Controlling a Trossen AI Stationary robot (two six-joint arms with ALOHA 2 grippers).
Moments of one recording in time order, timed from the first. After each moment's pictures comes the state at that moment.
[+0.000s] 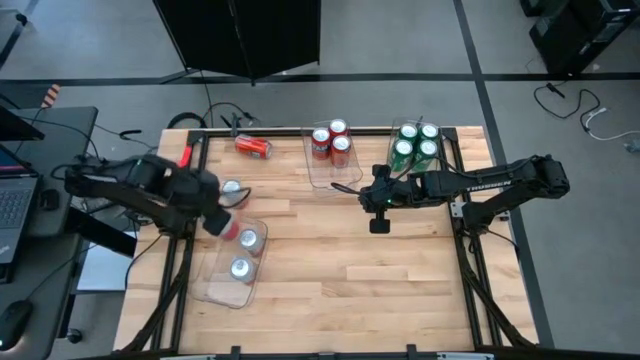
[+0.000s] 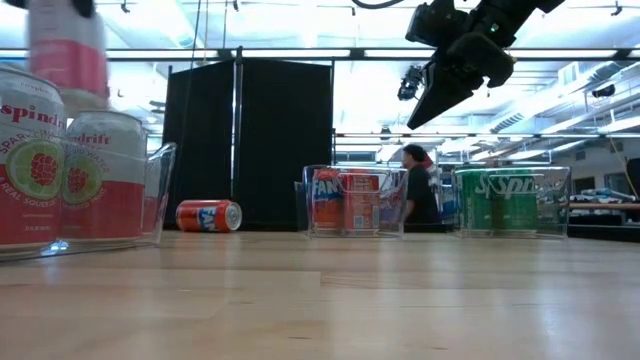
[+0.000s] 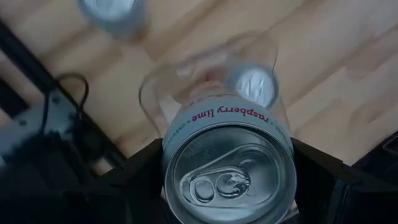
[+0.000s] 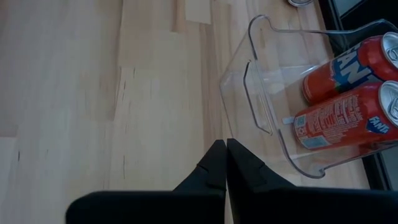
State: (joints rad) left arm -0.24 1.04 1.33 -1.57 -0.07 -1.22; right arm 0.01 1.32 0.95 -0.52 0.27 -0.11
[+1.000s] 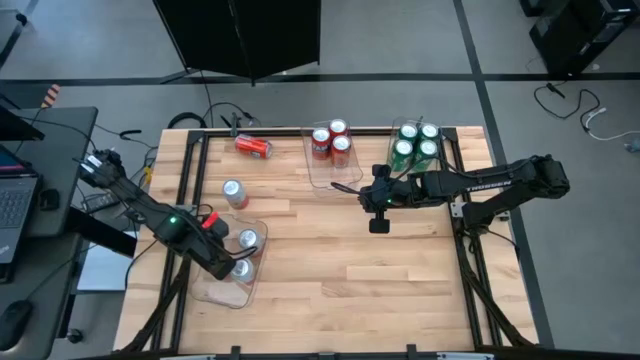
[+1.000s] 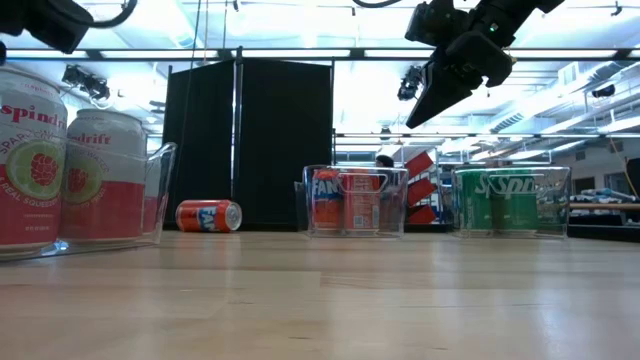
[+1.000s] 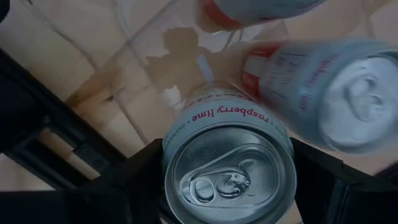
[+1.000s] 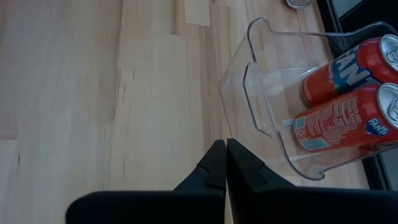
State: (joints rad) left arm -0.63 1.11 0.93 -1.23 -0.01 -1.52; right arm 0.01 1.32 0.95 -0.51 0.27 -0.10
